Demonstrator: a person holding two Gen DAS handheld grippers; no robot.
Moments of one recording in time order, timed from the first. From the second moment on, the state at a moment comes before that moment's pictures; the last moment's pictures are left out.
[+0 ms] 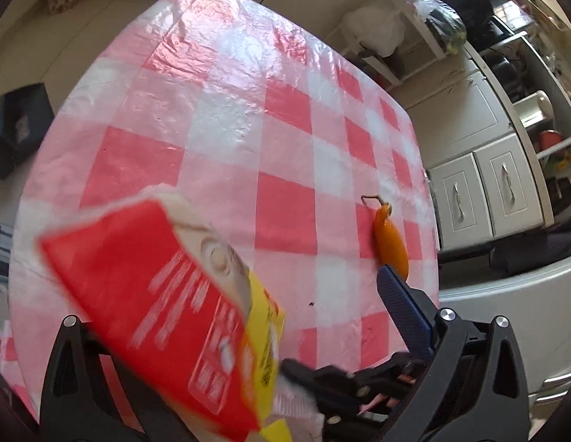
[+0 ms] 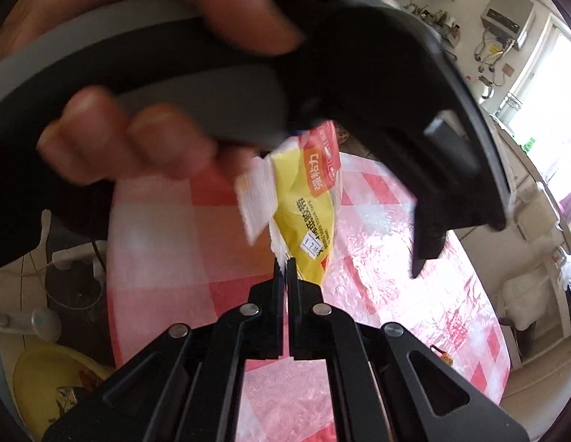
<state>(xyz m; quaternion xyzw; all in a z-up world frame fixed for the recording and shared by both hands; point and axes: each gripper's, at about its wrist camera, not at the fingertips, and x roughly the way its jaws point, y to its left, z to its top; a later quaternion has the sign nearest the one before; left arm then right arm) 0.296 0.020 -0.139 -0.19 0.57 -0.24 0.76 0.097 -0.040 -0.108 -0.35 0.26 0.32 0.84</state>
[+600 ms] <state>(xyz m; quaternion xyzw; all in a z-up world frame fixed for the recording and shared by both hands) 0.299 0.038 -0.160 -0.20 0.48 -0.26 0.81 0.186 -0.192 -0.084 -0.03 0.39 0.15 0.91</state>
